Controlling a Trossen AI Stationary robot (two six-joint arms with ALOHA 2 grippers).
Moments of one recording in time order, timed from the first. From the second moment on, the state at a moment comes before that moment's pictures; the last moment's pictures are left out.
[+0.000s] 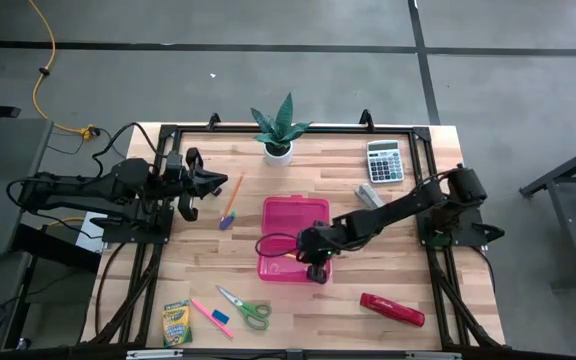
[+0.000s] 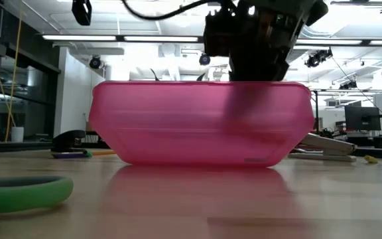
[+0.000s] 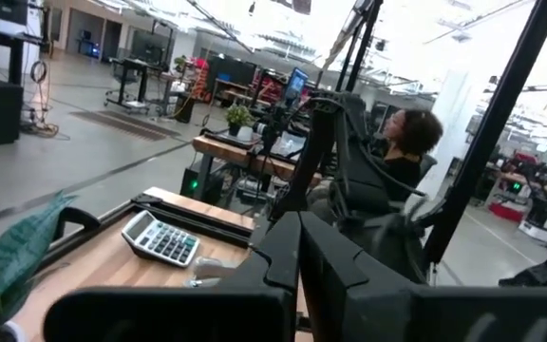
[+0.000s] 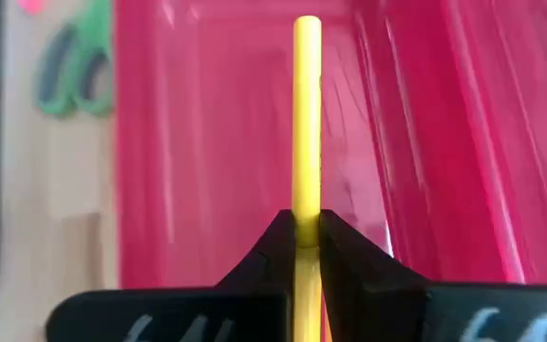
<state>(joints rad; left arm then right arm) 0.10 0.57 0.52 0.15 -0.15 -0.26 0.26 1.82 1.16 -0.33 -0.06 0.47</state>
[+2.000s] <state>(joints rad) -0.60 1.80 1.20 -0.40 -0.12 -0.29 0.46 1.18 0.87 -0.17 0.71 0.60</state>
